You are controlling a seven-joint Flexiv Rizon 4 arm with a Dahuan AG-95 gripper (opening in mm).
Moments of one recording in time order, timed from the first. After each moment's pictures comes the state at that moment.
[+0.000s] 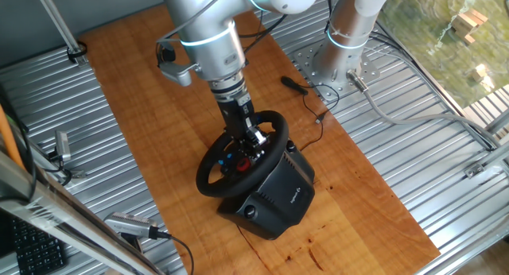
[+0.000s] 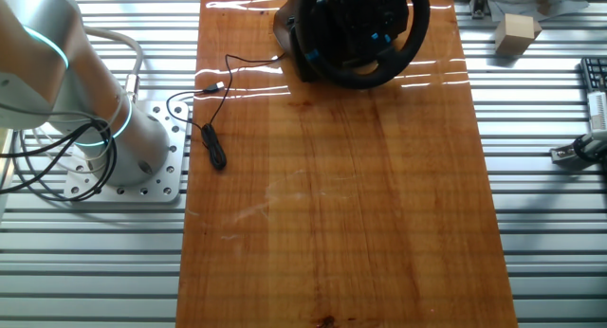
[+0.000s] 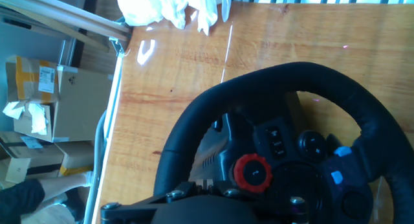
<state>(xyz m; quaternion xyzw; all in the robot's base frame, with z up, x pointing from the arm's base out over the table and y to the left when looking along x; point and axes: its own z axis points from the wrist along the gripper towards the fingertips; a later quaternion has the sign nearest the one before) 0.462 0.270 0.230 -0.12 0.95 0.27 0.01</state>
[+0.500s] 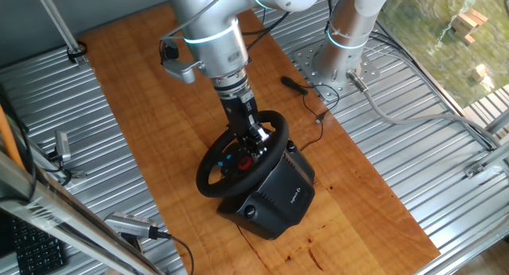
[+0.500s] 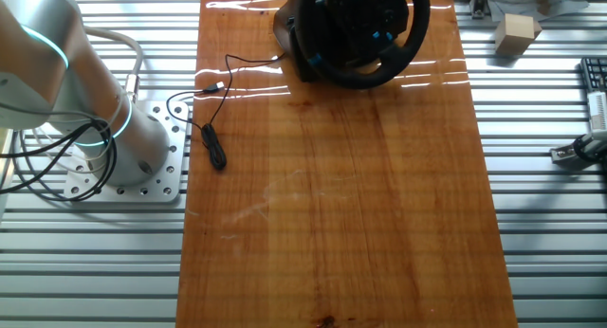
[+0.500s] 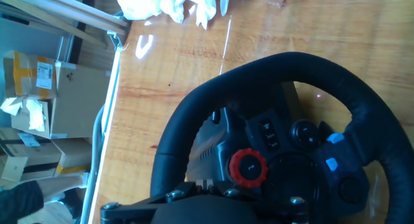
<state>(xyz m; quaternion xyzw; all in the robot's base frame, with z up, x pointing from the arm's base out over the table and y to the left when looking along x) 0.452 0.266 0.229 -0.13 0.95 0.27 0.01</state>
